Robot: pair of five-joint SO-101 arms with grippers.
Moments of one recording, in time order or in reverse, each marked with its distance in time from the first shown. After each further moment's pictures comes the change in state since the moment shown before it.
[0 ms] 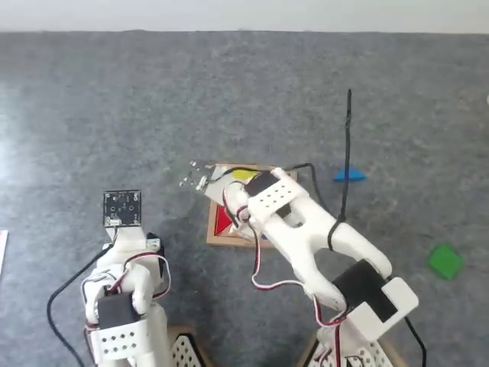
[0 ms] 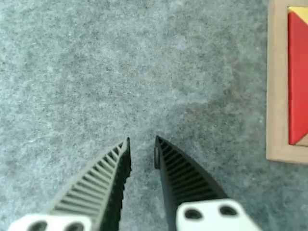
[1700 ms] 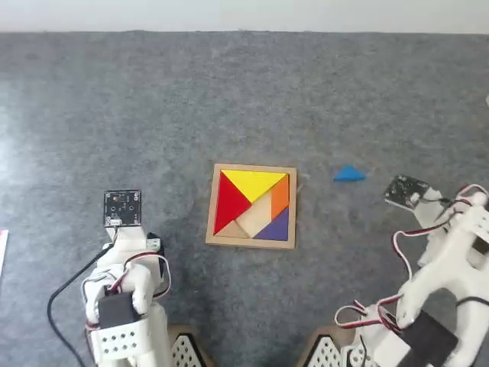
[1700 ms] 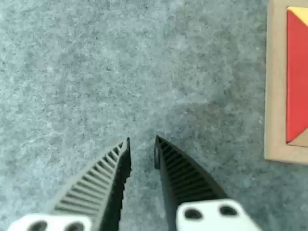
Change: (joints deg) left arm 0.0 0.0 0.0 0.0 0.0; right arm 78.9 -22.2 10.5 22.9 60.2
